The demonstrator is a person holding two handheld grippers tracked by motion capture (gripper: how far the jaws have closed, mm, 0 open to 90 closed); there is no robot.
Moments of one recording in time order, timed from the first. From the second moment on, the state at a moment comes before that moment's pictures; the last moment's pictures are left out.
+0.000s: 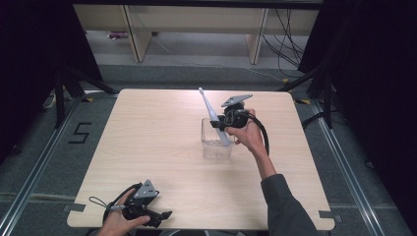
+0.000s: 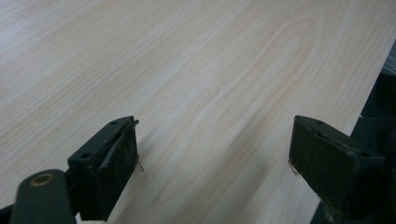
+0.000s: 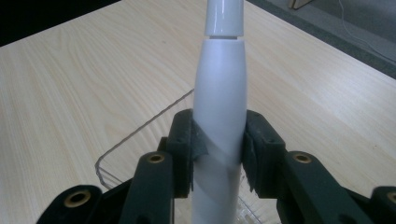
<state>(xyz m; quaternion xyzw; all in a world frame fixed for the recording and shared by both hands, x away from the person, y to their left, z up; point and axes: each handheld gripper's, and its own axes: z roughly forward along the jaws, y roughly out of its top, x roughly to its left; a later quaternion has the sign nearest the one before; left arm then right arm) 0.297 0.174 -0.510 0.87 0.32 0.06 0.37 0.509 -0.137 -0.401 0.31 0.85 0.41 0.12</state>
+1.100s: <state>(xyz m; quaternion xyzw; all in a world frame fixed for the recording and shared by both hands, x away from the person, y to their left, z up) 0.296 0.174 -0.509 0.87 0.32 0.07 0.37 0.512 -0.123 -0.426 0.31 0.87 0.36 0.12</state>
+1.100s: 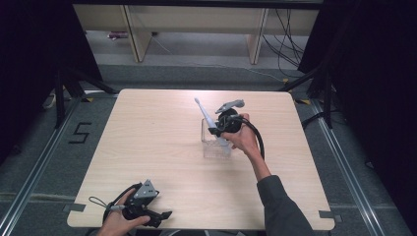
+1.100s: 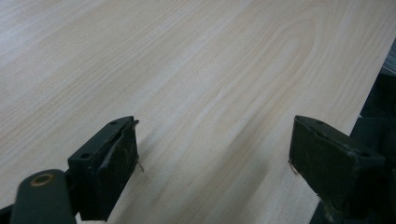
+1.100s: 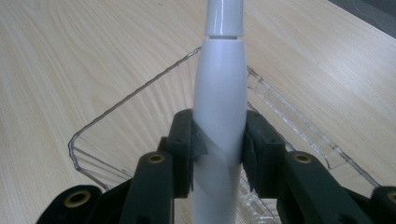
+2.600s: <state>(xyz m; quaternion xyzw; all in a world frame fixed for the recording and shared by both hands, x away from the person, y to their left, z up) 0.297 0.175 -0.508 0.88 0.31 0.07 0.36 0.515 -0.115 -0.433 0.33 0.88 0.33 0.09</state>
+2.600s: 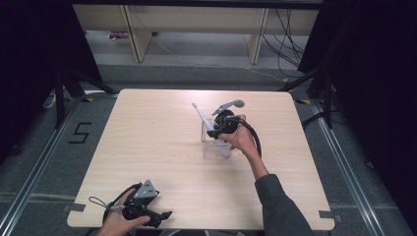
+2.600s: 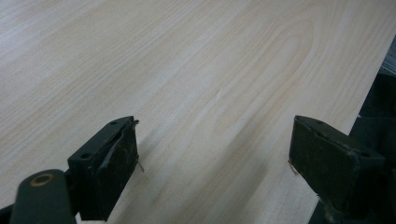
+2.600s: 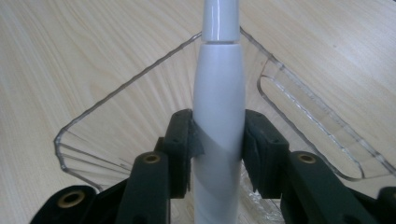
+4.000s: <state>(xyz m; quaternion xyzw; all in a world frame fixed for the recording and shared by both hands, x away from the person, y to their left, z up) 0.297 0.175 -0.509 0.87 0.32 0.07 0.36 0.475 -0.144 -0.388 0.31 0.85 0.41 0.14</state>
